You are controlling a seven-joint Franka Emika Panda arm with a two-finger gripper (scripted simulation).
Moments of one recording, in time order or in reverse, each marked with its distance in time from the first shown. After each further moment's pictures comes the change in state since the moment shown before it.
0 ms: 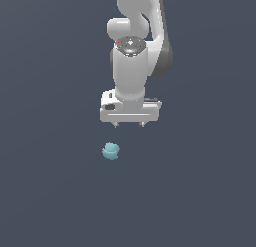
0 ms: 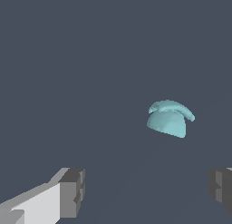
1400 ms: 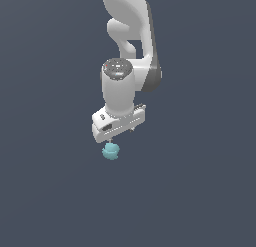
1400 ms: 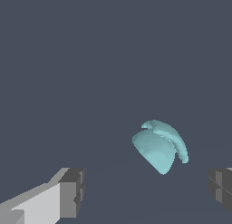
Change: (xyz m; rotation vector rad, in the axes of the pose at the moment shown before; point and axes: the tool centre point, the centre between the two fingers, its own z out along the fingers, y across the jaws) arm 0.016 0.033 0.041 -0.006 -0.022 -0.507
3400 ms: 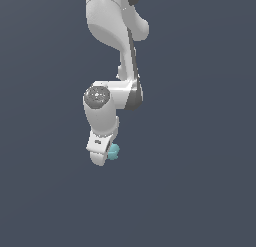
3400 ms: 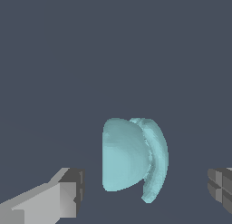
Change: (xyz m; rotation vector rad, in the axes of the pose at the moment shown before) arm -0.011 0.053 0.066 0.025 0.000 -0.774
